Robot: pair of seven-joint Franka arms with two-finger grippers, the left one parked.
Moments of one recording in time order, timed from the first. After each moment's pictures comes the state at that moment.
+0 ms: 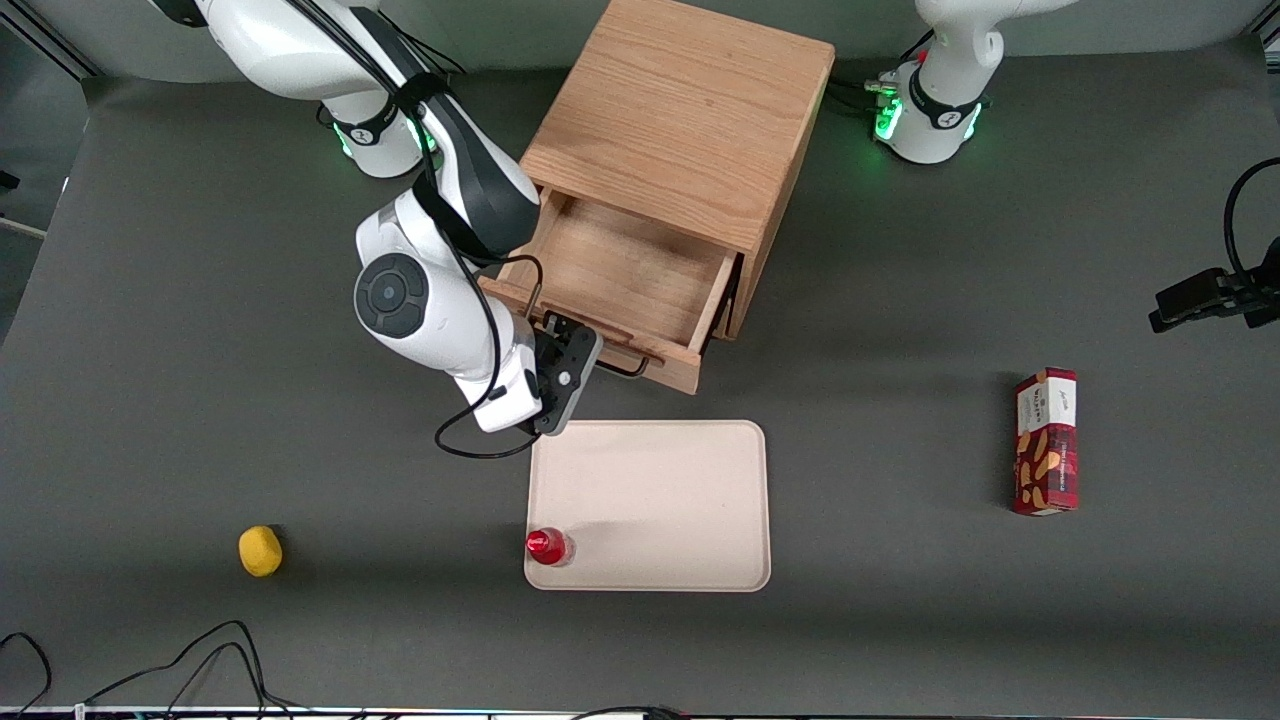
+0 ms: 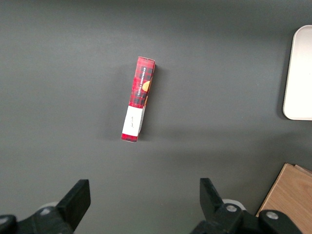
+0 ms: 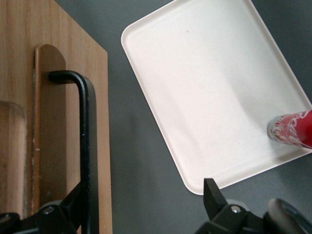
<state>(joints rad) 0.50 0.51 0.02 -1.48 0.27 2.04 -0.68</state>
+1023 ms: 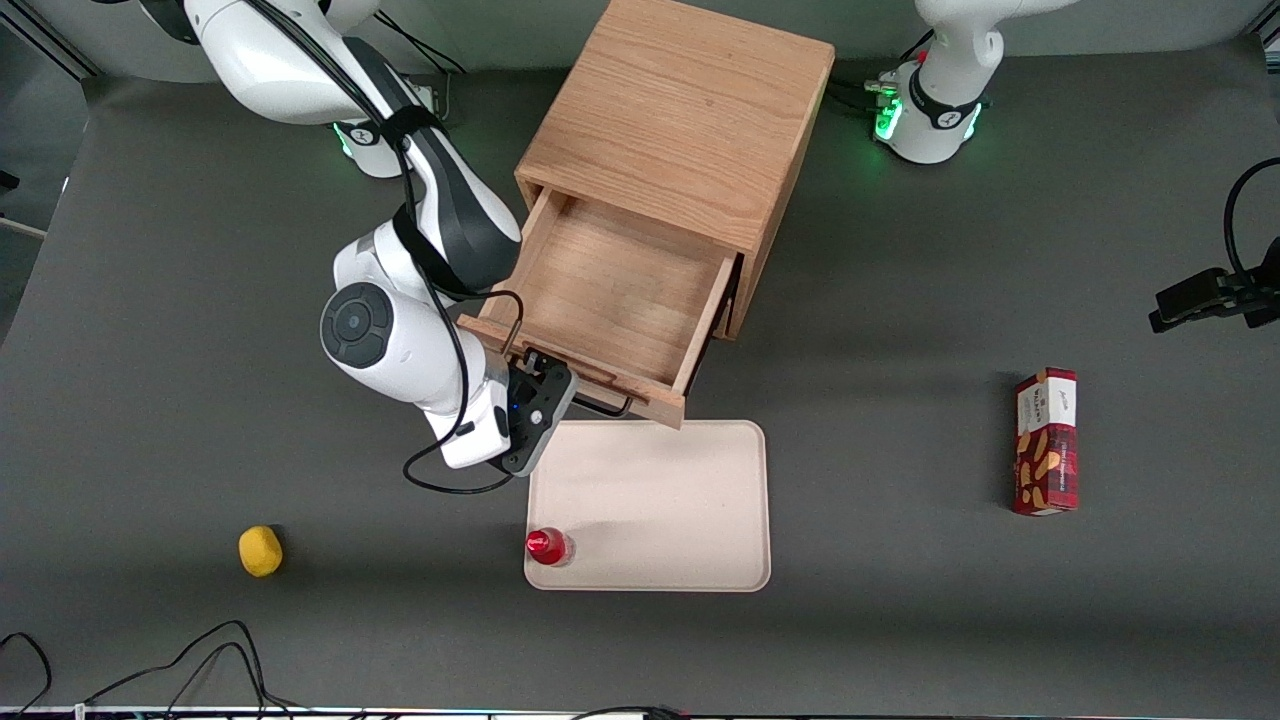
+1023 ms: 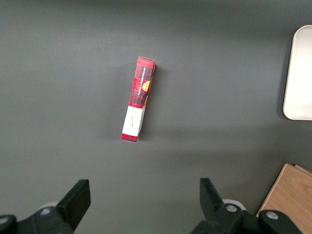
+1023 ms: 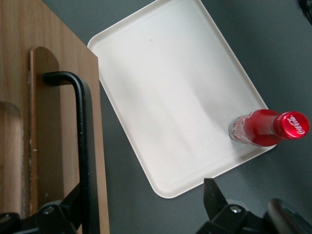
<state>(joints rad) 0.49 0.56 -0.02 -1.40 0.27 2.07 -0.69</state>
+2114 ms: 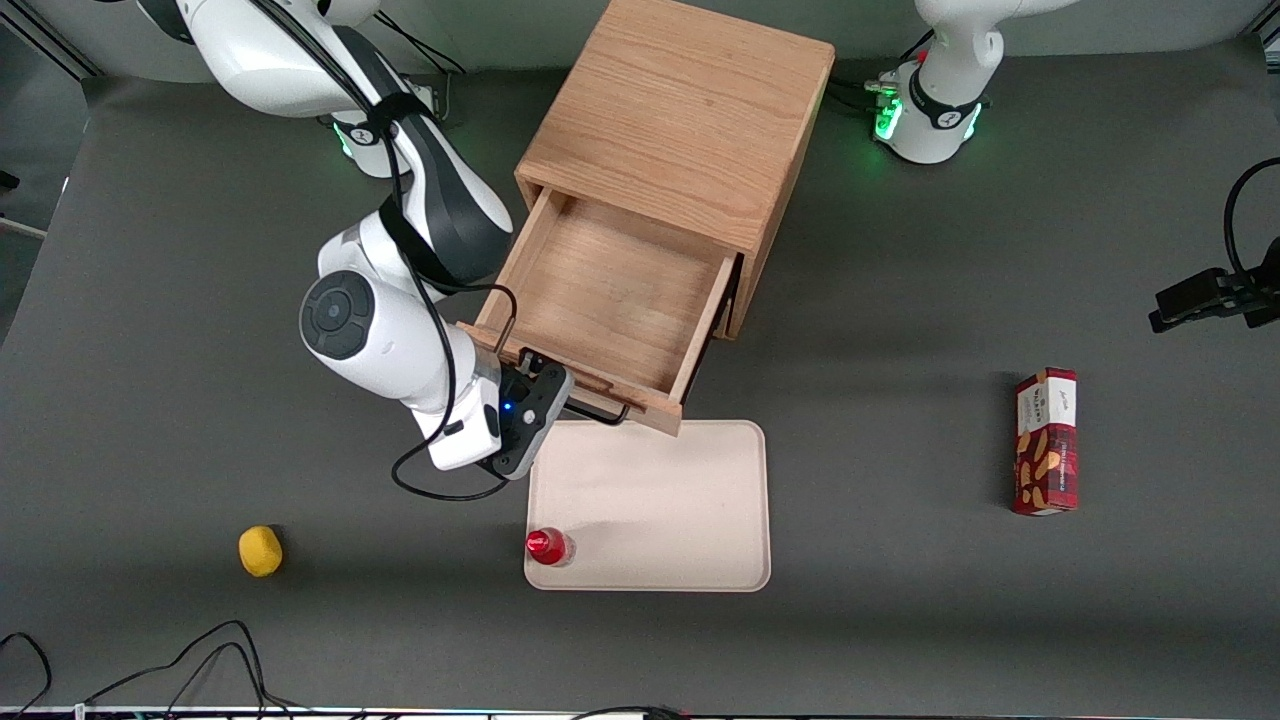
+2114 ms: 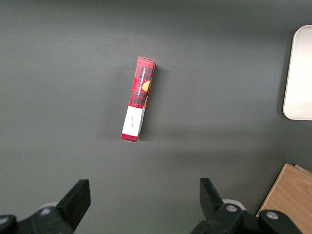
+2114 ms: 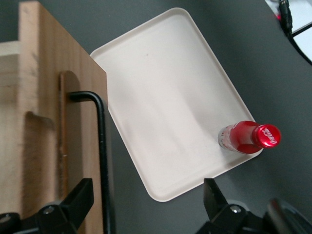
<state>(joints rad) 0.48 0.55 -0.02 -1.33 0.27 2.04 -0.69</state>
